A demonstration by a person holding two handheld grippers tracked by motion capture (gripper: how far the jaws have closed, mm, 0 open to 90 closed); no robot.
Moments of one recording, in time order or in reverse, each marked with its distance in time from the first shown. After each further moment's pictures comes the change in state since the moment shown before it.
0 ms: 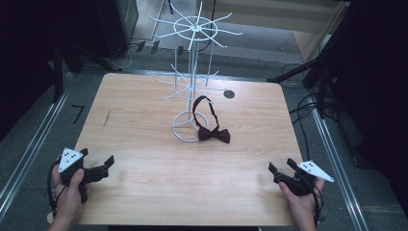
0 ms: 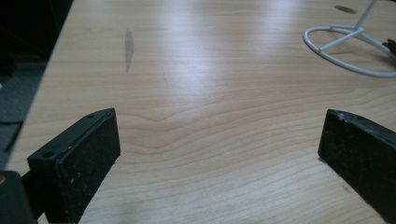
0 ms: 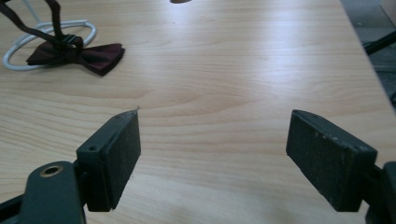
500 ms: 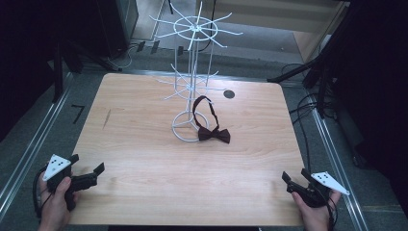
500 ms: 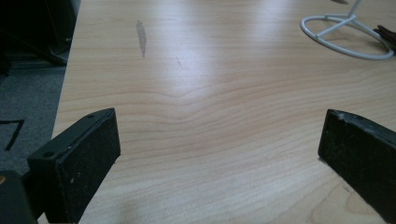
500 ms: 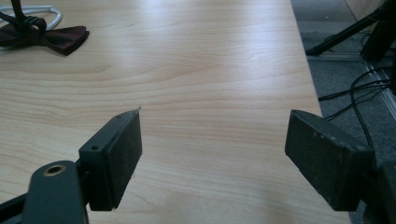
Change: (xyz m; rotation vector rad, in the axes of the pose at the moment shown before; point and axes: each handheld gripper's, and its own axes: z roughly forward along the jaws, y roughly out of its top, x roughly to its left) left arm 0.020 -0.013 -0.023 0.020 -0.035 0.005; right arm -0.025 -0.017 -0.034 0.013 -0.087 0.009
